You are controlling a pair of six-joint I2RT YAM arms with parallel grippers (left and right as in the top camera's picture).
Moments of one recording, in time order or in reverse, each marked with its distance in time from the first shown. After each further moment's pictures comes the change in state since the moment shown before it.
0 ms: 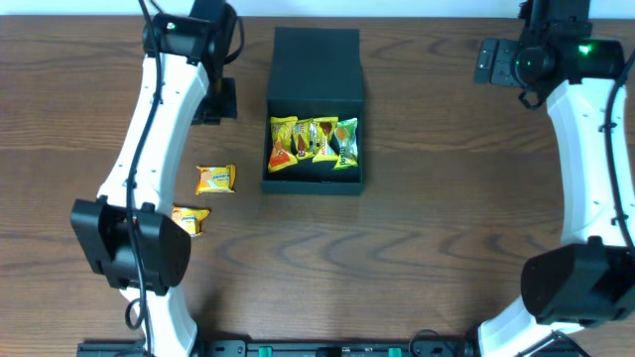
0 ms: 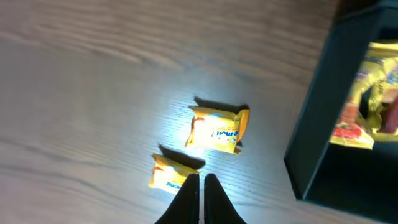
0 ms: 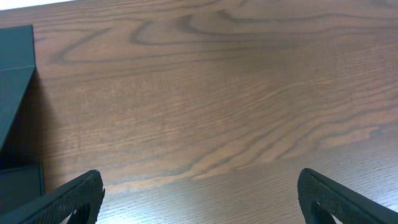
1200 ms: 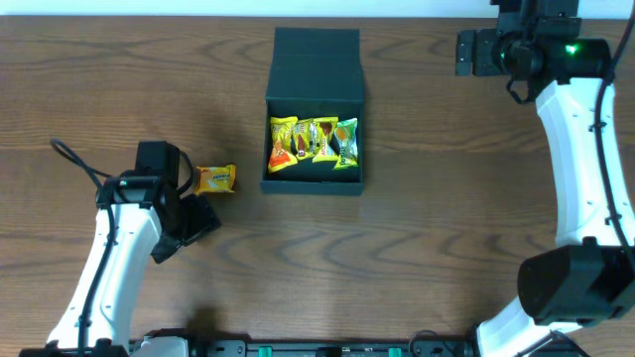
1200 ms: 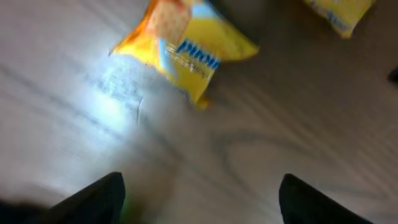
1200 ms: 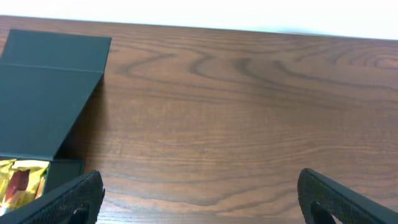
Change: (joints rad) left arm 0.202 -0.650 -1.131 0.449 0.268 -0.239; right arm 0.044 0.000 0.000 0.119 -0.146 -0.148
